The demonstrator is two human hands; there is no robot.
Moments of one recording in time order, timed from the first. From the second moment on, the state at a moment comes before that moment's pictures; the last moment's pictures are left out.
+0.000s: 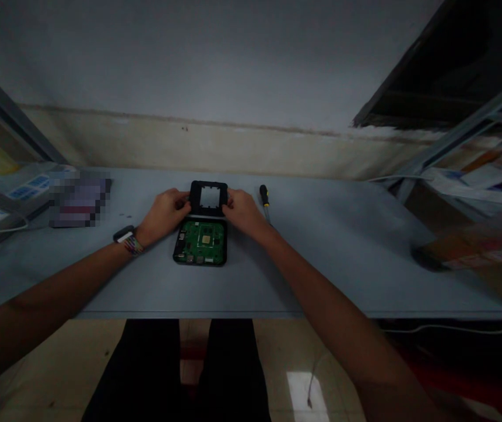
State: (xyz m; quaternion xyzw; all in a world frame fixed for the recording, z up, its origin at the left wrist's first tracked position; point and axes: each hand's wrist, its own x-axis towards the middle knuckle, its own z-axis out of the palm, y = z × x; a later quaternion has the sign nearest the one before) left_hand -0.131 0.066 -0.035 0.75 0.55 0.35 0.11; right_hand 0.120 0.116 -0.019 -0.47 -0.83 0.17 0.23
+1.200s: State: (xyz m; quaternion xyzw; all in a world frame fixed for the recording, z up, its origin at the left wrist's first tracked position) left_hand -0.130 0.064 -0.041 0.74 0.56 0.36 0.10; right_hand 0.123 0.109 -0.013 -0.52 -0.81 0.10 0.26
